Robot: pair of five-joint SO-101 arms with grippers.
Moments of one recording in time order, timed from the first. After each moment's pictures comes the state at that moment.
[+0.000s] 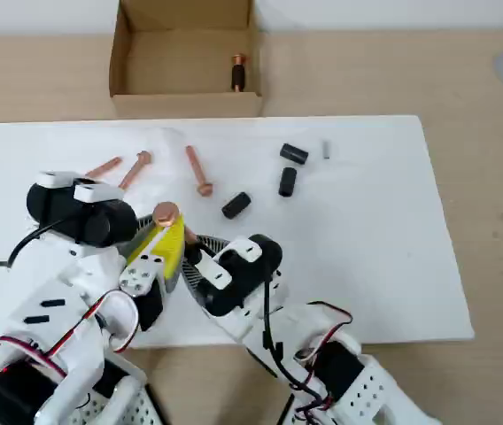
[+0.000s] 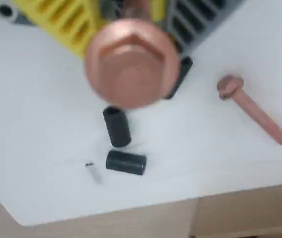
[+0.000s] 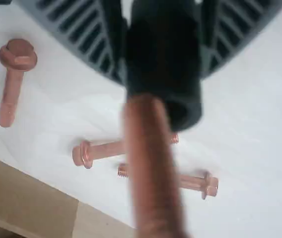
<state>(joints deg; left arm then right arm) 25.5 -86.7 47.4 66.1 2.2 -51.3 -103.3 96.7 27.4 -8.1</state>
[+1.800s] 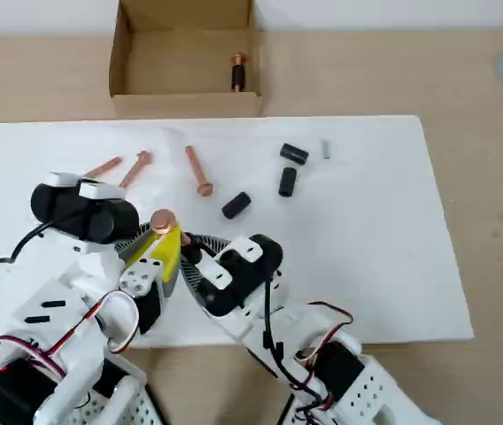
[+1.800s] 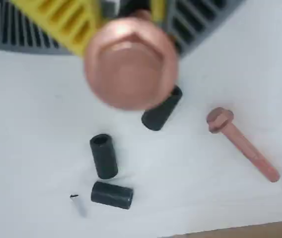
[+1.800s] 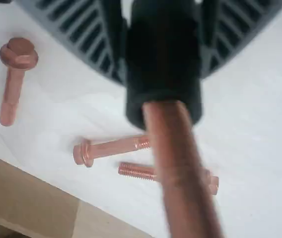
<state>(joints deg) 25.6 -86.7 46.9 71.2 2.6 -51.2 -103.3 96.7 27.5 -8.1</state>
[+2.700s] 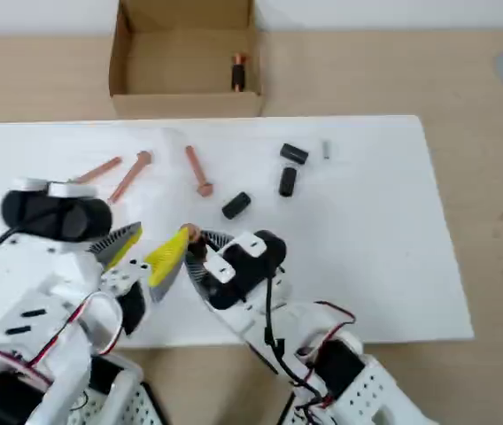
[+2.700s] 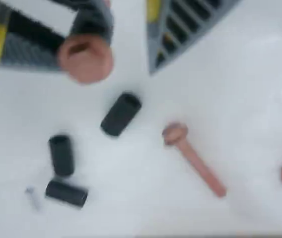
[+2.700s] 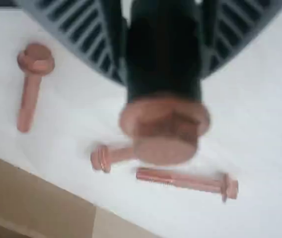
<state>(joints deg) 18.5 -86.7 41.9 77.1 4.3 -49.1 -103.3 96.7 27.3 -8.1</state>
